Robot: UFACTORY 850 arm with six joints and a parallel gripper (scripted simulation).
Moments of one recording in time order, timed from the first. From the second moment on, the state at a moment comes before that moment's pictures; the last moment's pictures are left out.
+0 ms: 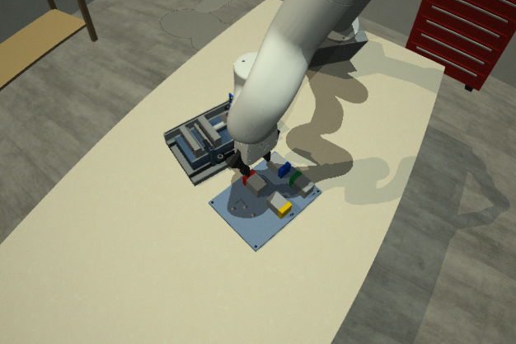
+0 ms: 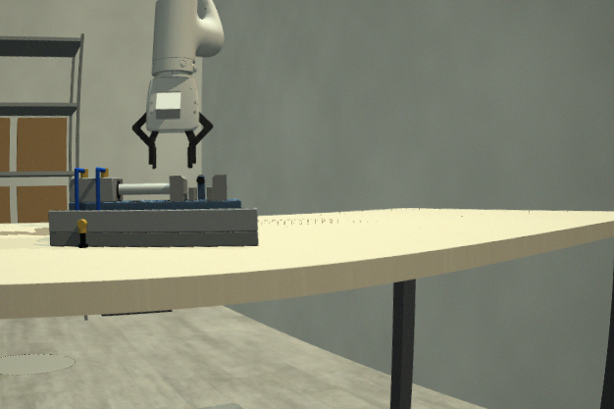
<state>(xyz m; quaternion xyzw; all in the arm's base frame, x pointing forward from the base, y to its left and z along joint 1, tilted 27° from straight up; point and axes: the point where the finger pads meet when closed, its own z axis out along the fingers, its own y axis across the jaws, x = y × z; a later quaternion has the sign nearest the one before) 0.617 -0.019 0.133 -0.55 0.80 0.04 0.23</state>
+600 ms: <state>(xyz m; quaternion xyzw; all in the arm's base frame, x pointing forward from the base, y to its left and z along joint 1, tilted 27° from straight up) 0.617 -0.019 0.134 -0.55 0.80 0.04 0.23</state>
